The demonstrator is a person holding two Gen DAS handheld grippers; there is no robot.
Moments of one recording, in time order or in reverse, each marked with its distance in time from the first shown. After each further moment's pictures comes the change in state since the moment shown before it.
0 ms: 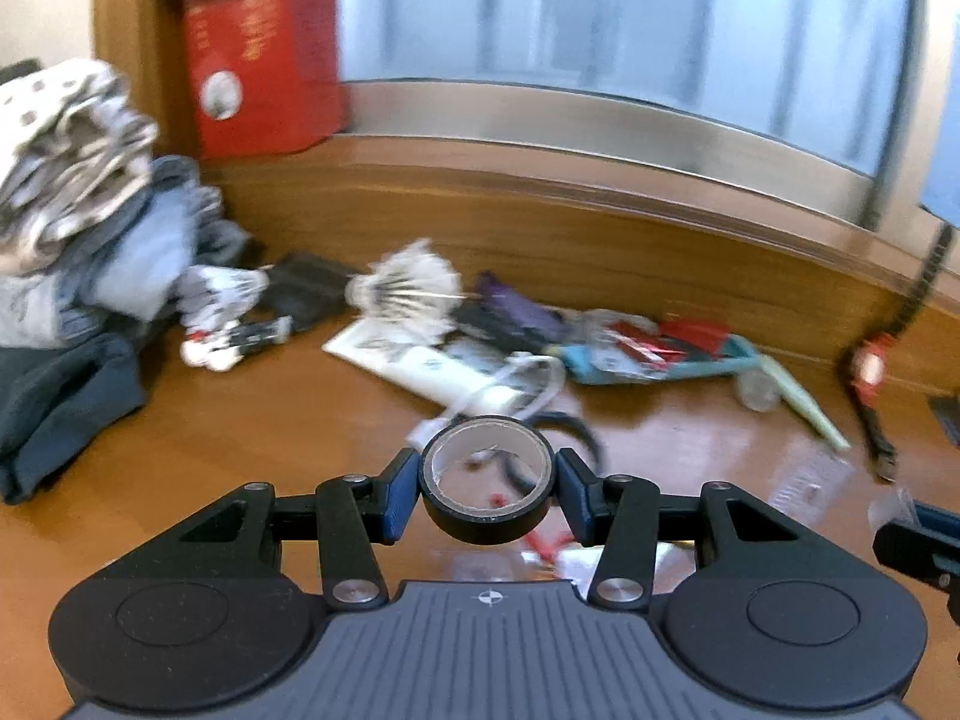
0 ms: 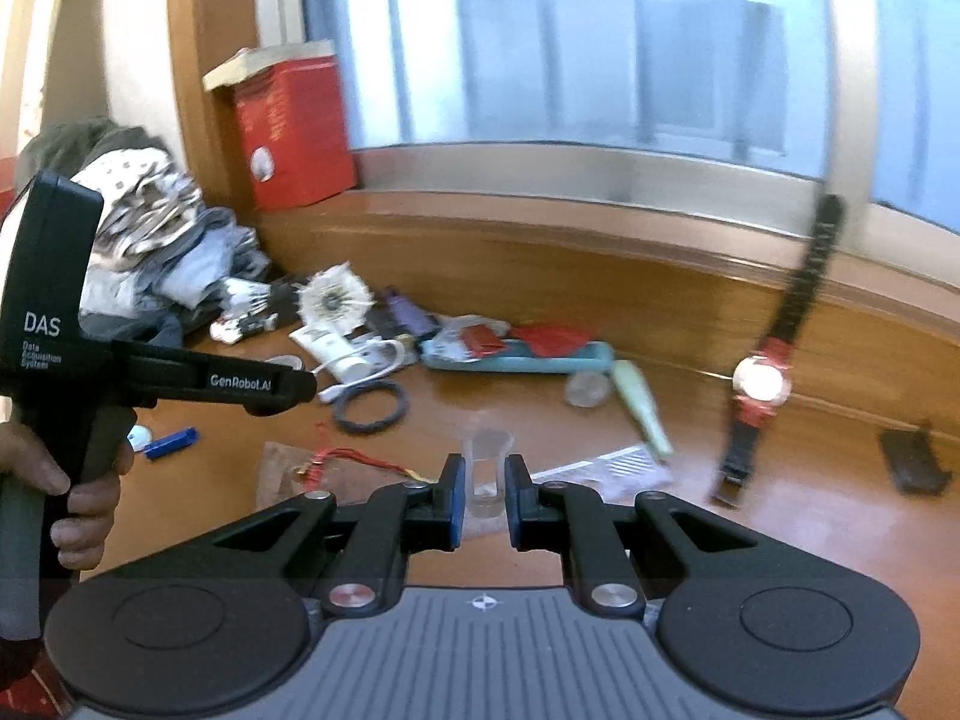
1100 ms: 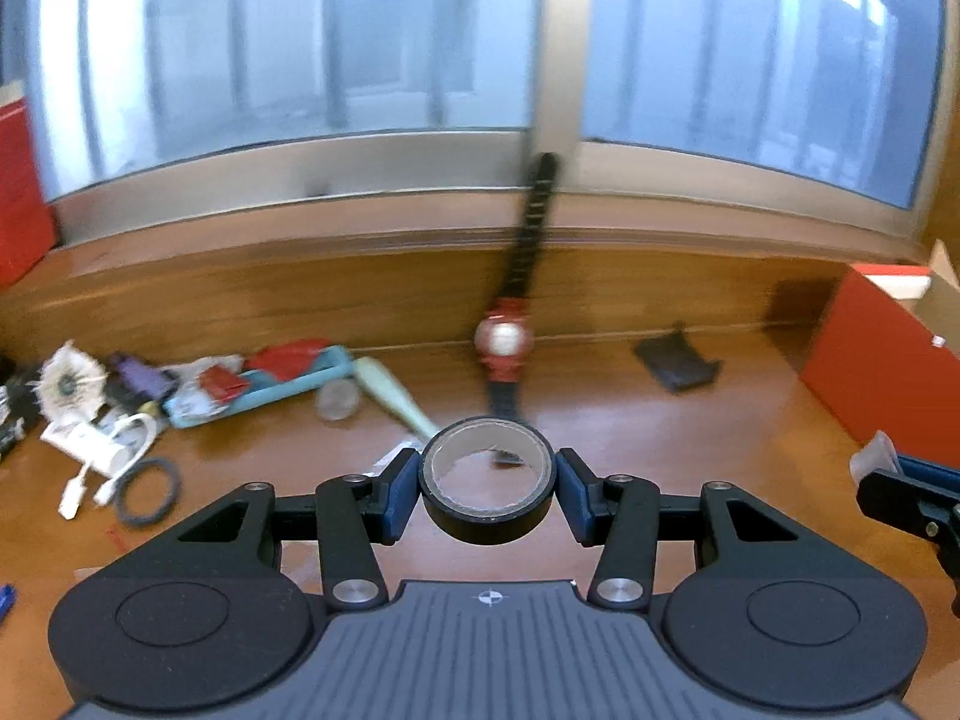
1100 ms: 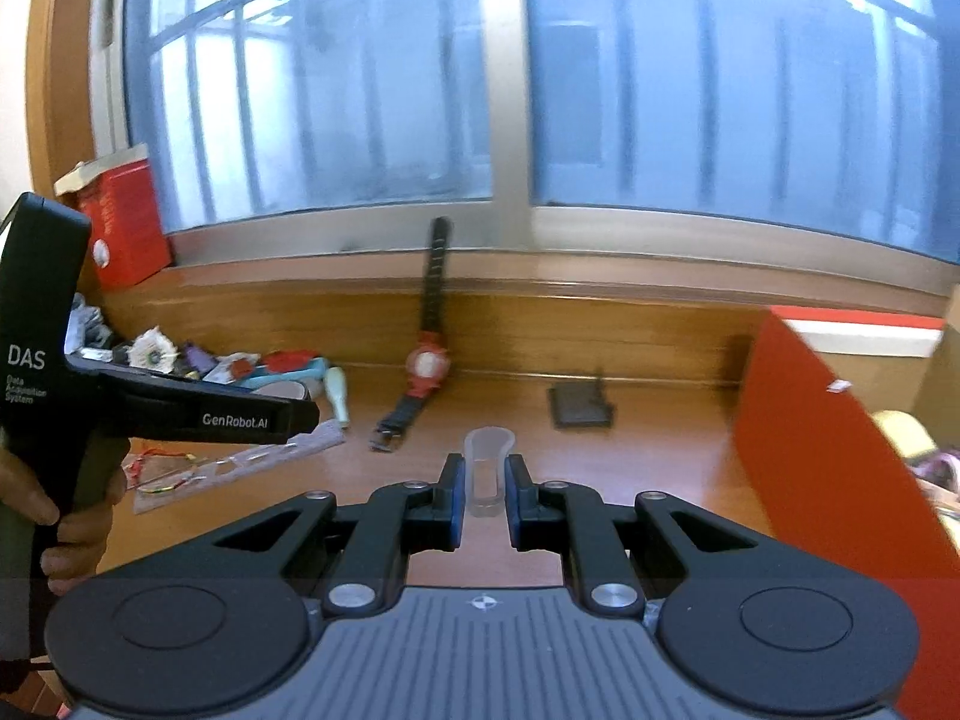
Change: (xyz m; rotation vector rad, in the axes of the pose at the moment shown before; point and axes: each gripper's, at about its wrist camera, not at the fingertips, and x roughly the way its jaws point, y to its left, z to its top) left arm -0.043 -0.202 -0.015 0.248 -0.025 -0.277; right arm -0.145 -0.133 -0.048 0.154 -0.096 -0.280
